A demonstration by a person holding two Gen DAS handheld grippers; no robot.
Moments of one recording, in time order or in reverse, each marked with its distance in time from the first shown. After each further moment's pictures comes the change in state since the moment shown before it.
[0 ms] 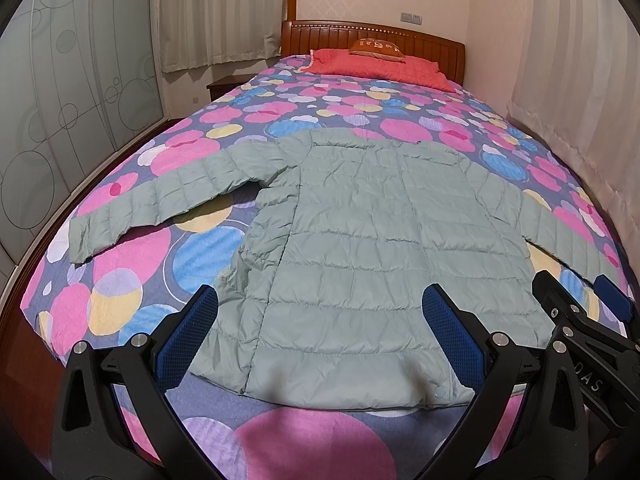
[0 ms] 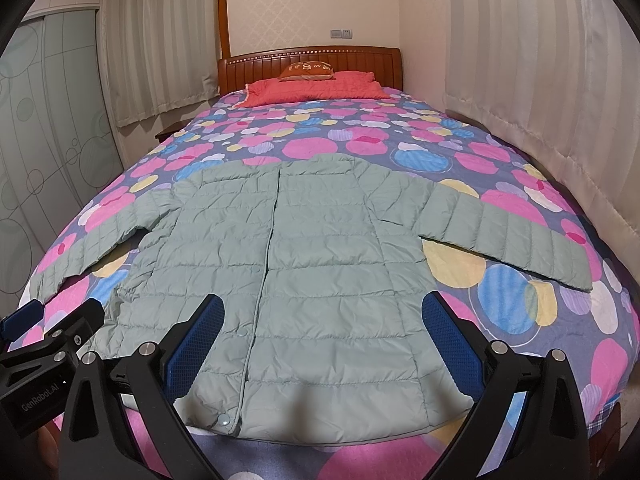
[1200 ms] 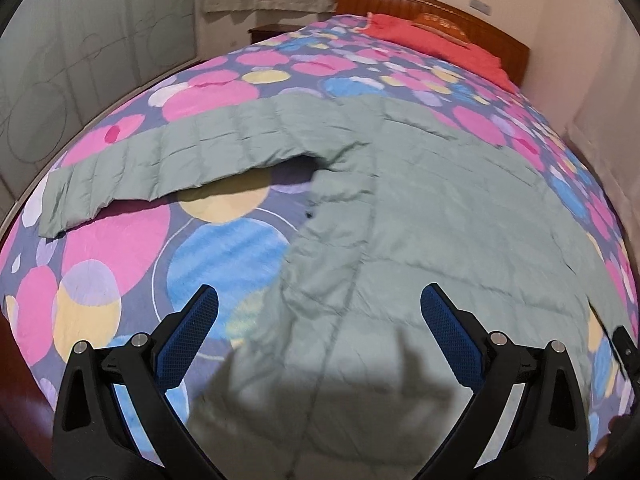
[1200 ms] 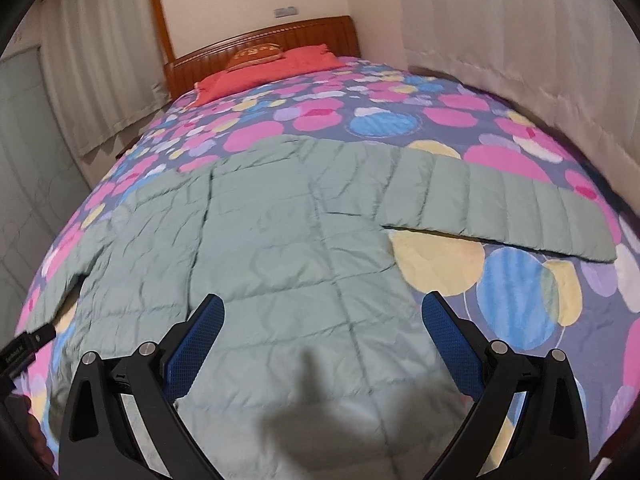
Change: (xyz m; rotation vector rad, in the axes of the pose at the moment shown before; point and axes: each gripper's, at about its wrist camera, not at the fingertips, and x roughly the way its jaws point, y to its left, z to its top) left arm 0.123 0.067 0.034 -0.200 0.175 0.058; right arm 0.097 -0.076 0.016 0.209 0.080 -0.043
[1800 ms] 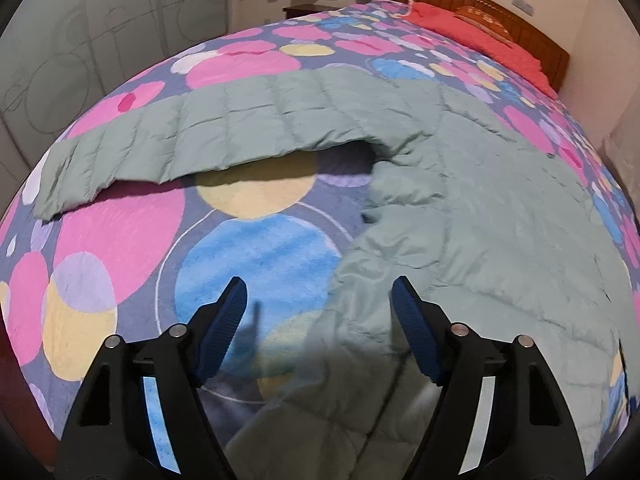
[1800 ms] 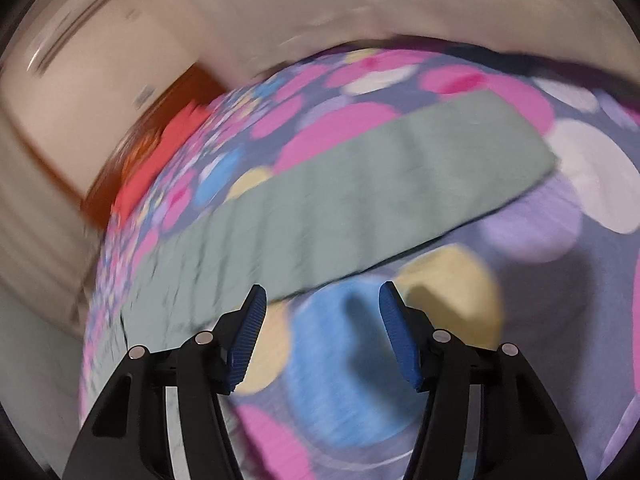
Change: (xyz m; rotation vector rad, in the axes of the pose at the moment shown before) left arm 0.048 0.029 0.012 -0.095 0.064 0.084; right arm 0.027 -0.224 0.007 0.615 -0.057 -0.046
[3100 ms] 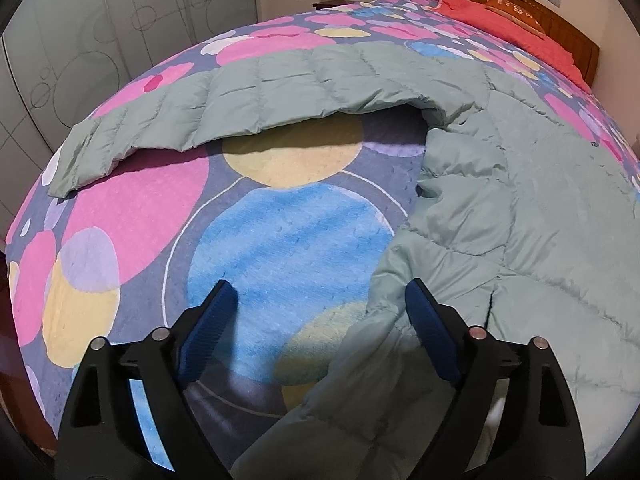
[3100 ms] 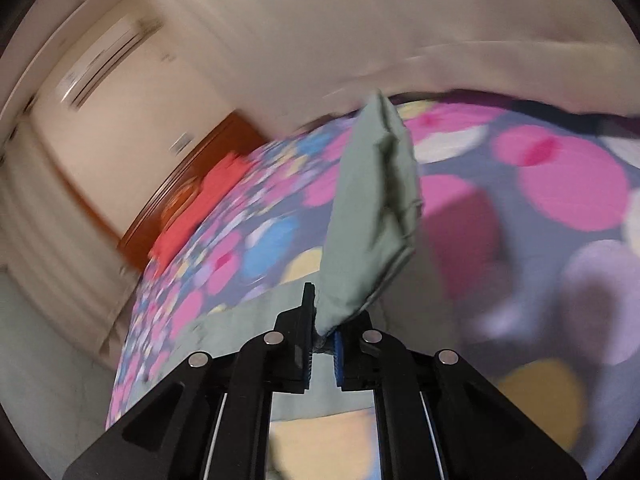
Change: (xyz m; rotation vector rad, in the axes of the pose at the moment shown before) left arm 0.029 0.006 -0.018 -0.002 -0.002 0.140; right arm 0.033 0.081 0.042 -0.083 -0.149 0.189
